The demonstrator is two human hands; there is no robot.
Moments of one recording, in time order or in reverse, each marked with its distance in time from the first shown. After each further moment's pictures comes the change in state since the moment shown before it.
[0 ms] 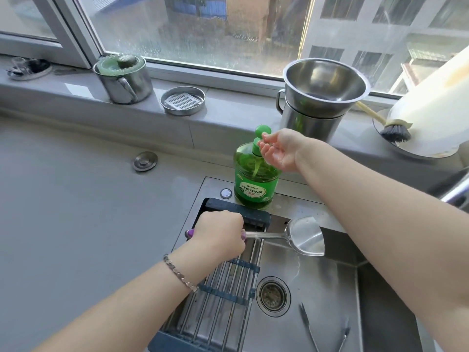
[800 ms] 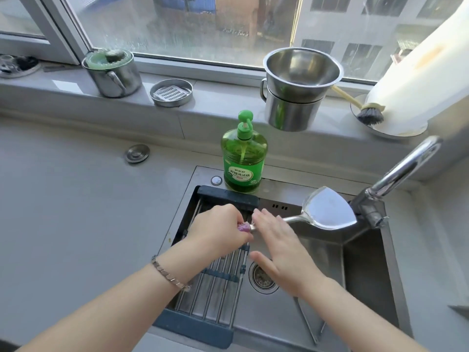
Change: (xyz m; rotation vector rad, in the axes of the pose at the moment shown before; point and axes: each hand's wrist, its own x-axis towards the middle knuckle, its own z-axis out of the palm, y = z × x) left_hand -0.042 0.030 -0.002 -0.363 -0.015 -0.059; right_hand -0.076 0.217 -0.083 -1.482 0.103 -0.875
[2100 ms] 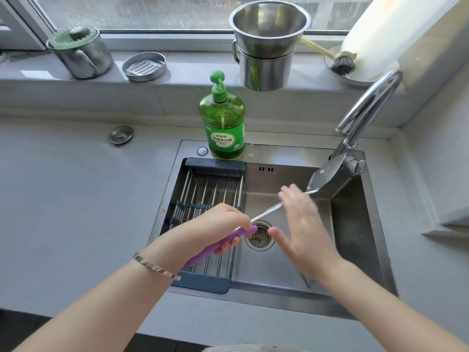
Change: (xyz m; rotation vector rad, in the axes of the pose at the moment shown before) left_hand -0.060 0.026 0.025 -0.740 -0.553 -0.283; right_hand -0.082 0.001 -0.002 -0.135 0.225 0.114
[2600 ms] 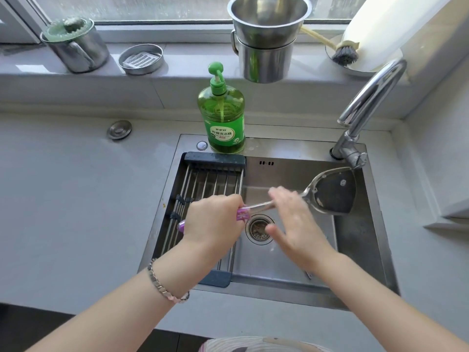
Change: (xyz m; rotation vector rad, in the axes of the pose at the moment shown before) left_hand -0.002 -0.015 0.015 0.925 0.766 0.457; right_hand -0.003 -0.001 0.016 0.149 -0.076 0.015
